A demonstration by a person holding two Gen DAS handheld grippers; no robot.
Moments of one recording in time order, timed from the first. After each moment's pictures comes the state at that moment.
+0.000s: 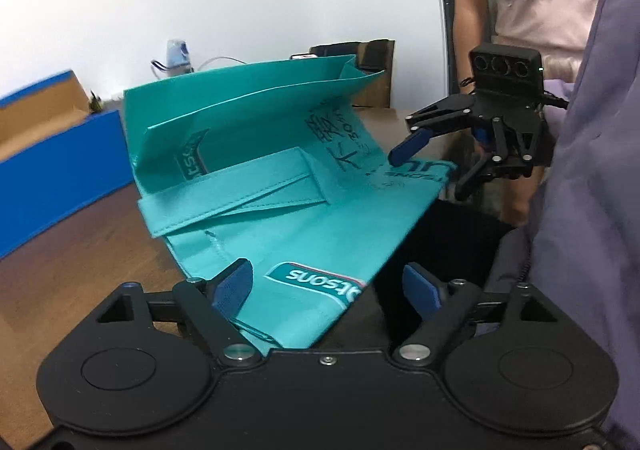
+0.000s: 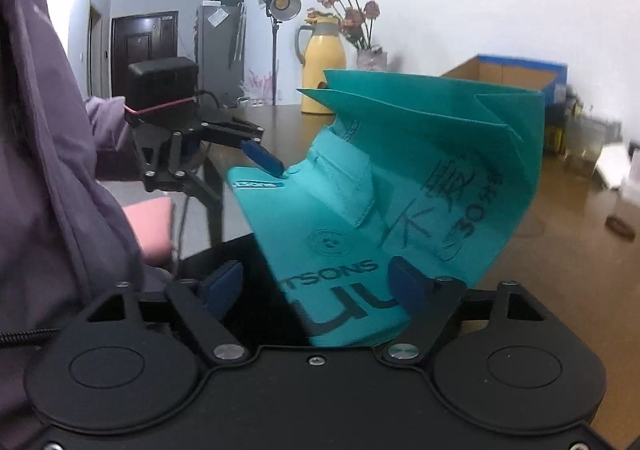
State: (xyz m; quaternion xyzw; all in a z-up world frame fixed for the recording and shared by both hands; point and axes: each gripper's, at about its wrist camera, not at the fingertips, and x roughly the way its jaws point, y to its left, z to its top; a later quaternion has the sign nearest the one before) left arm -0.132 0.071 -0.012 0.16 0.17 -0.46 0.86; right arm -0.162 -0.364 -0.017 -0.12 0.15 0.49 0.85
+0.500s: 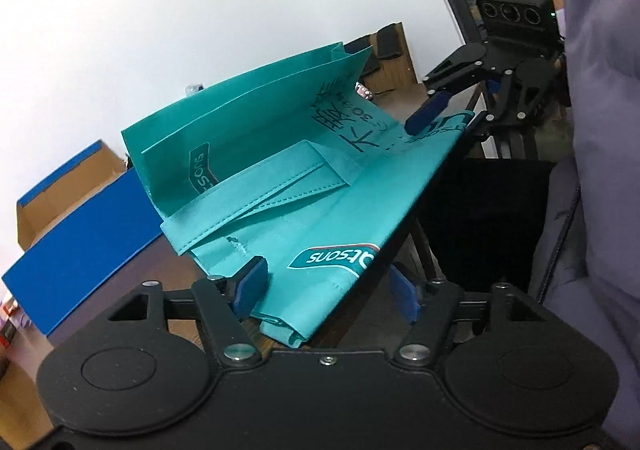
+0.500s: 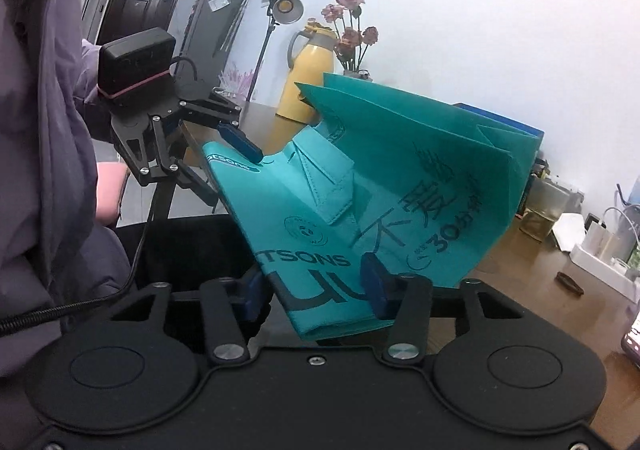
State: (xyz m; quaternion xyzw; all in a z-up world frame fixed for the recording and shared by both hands) left arm -0.167 0.051 -0.038 0.28 0.09 -0.39 0.87; right arm -0.186 -0.363 -0.030 -0.19 0.08 0.44 0.87
